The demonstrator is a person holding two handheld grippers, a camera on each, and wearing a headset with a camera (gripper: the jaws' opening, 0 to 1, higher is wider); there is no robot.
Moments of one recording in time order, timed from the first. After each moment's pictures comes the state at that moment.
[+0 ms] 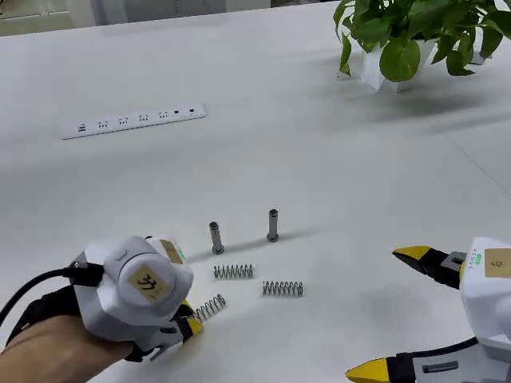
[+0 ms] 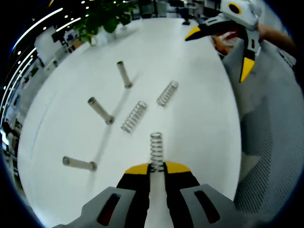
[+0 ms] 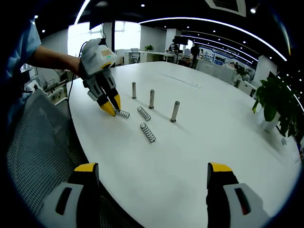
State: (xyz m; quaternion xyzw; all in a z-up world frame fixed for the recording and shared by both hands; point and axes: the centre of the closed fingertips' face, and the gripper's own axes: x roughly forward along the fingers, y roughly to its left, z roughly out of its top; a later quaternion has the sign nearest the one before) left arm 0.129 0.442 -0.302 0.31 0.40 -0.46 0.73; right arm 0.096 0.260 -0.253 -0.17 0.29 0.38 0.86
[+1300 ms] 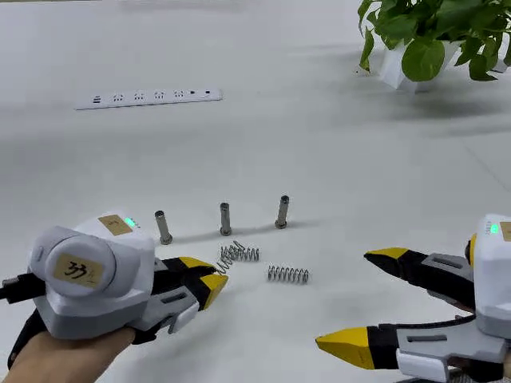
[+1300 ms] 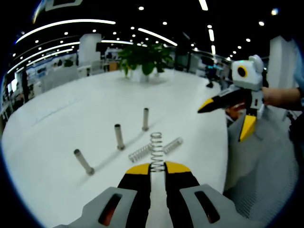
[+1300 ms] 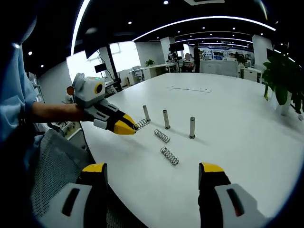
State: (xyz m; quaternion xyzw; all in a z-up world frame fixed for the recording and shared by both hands) left arm 0.135 0.419 -0.245 0.06 0.27 -0.42 0.86; right arm 0.100 0.311 -0.223 -0.02 0.28 0.42 0.86
